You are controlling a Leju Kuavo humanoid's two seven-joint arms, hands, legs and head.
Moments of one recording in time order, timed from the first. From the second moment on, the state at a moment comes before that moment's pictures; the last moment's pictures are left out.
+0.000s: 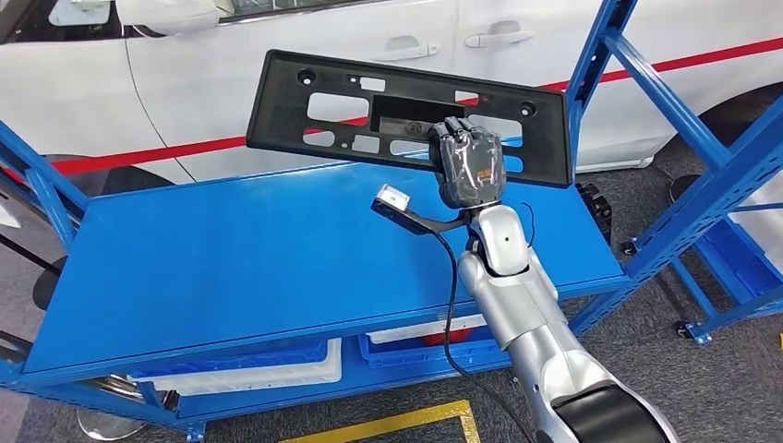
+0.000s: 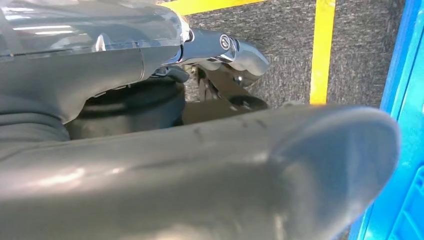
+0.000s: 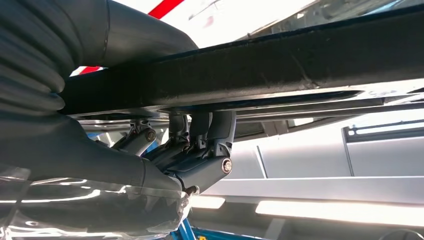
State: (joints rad) left arm -0.08 -0.22 0.95 -0.20 -0.65 -0.07 -0.27; right arm -0.74 0.16 0.26 -0.82 1.52 -0.70 -0.16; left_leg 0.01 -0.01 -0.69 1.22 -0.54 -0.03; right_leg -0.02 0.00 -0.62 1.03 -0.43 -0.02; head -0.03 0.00
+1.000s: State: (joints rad) left arm -0.08 -0.22 1.00 -0.20 -0.65 0.00 -0.29; right arm -0.49 0.18 0.35 -1.32 -0.18 -0.02 -0.53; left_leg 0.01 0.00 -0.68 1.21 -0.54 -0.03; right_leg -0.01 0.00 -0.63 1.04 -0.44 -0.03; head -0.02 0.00
